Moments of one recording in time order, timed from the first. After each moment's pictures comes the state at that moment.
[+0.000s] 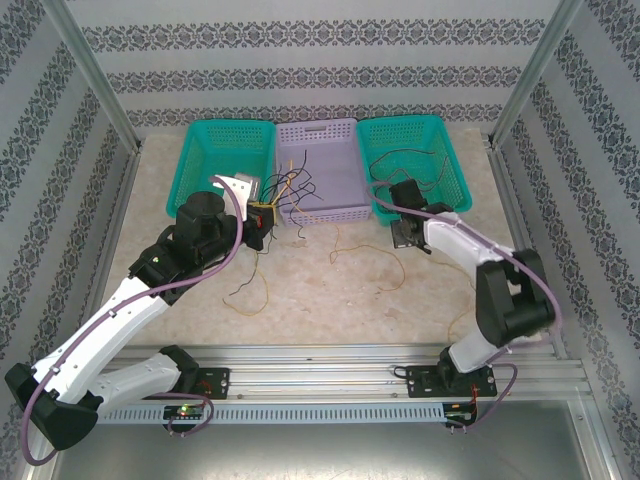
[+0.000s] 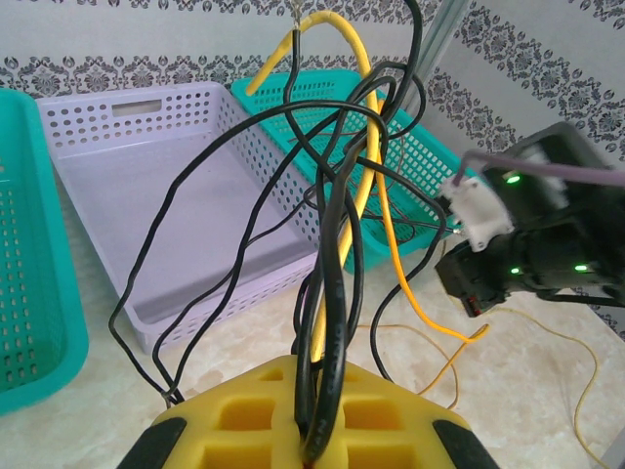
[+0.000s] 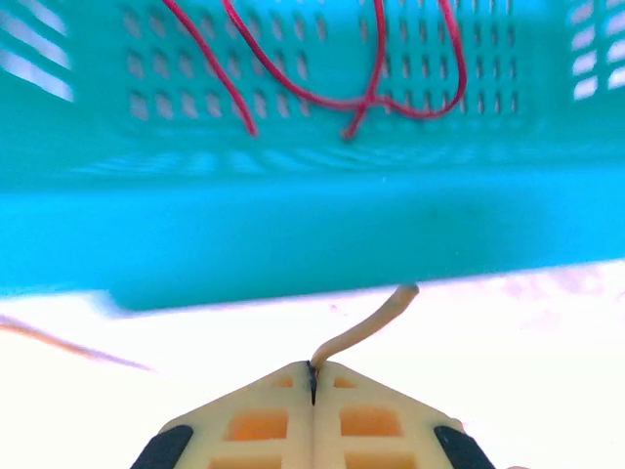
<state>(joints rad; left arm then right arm) -0.59 0.99 1.05 -0.42 0.03 -0.29 0.31 1.55 1.03 -0.62 0.30 0.20</state>
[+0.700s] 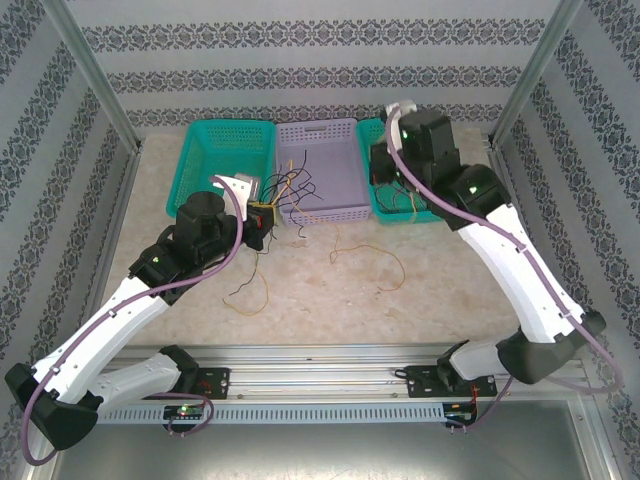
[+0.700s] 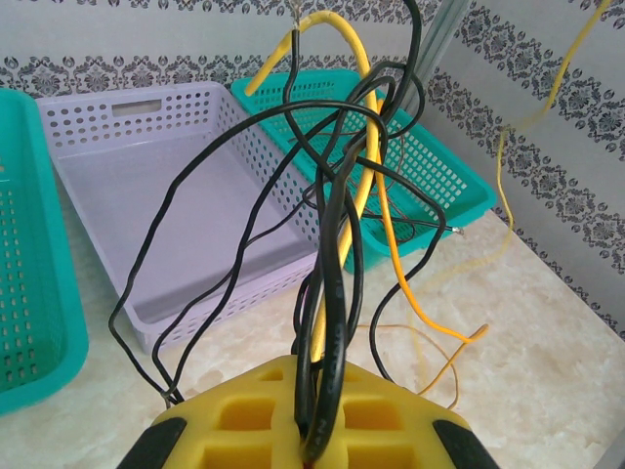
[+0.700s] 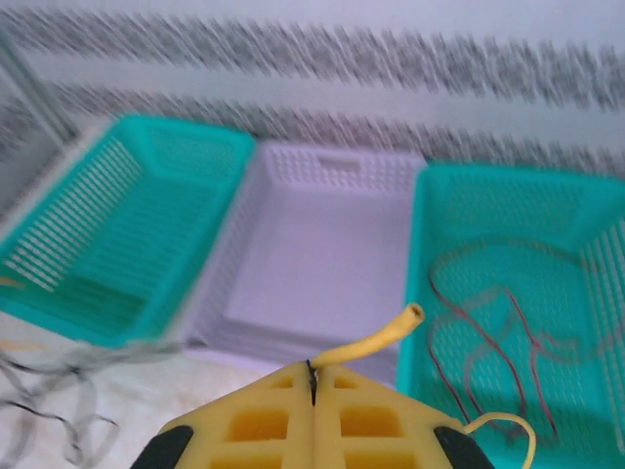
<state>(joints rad) -0.59 0.99 1.05 -0.42 0.03 -0.29 0.58 1.42 1.84 -0.90 0.18 0.21</state>
